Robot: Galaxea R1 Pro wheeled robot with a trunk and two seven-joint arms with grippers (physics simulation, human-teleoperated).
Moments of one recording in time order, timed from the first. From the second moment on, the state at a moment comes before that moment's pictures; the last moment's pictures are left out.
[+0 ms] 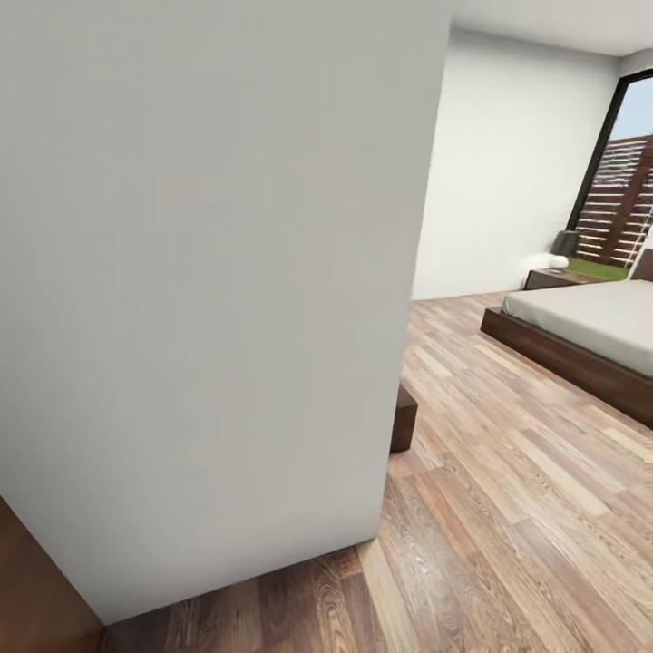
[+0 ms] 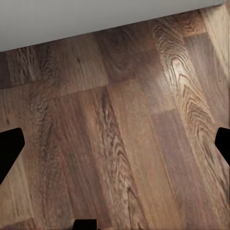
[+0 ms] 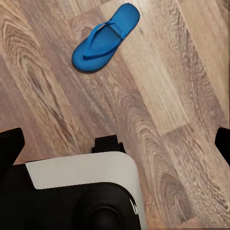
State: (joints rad) left arm 0.00 -0.04 -0.01 -0.69 0.01 -0.04 0.00; right arm 0.00 -0.01 -0.16 -0.42 0.00 -0.03 -0.03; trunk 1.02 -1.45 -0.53
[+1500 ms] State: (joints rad) left arm 0.00 -0.04 -0.01 -0.69 0.01 -0.04 0.00; right arm 0.00 -0.01 -0.16 -0.42 0.00 -0.03 -0.03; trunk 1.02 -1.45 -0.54
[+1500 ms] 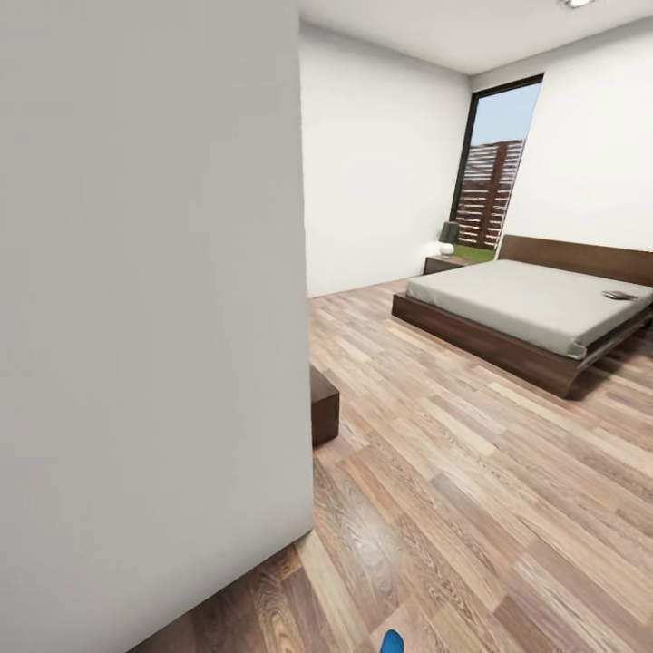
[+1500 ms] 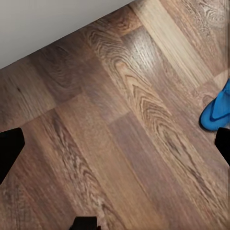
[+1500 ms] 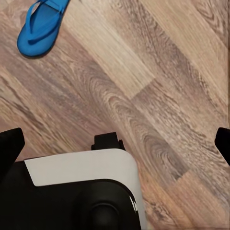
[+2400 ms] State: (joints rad) left arm 0.00 -0.04 -0.01 -0.69 0.01 -0.04 0.00; right arm 0.00 -0.01 -0.16 -0.42 0.00 -0.03 -0.03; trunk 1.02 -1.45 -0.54
